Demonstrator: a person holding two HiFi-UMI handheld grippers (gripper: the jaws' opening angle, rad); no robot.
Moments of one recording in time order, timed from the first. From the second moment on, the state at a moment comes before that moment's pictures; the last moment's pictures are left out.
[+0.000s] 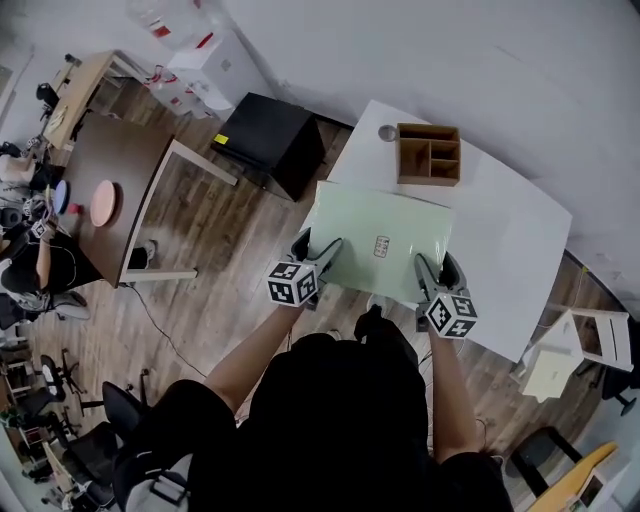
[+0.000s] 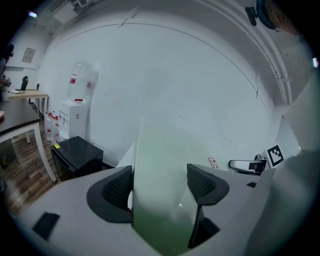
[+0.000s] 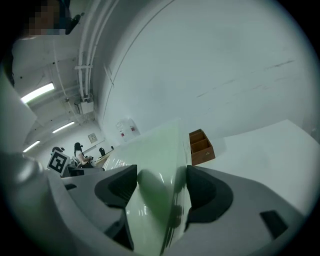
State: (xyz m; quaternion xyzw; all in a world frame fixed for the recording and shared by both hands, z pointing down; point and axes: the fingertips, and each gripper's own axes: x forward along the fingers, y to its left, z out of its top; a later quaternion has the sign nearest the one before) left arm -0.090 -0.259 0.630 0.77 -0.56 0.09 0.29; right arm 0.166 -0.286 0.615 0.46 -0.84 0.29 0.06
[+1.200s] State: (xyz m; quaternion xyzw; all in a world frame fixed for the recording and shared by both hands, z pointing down) left arm -0.087 -0.058 0.457 0.85 -0.52 -0.04 0.10; right arm 0.167 -0.041 0.433 0.54 -0.83 0.08 -0.07
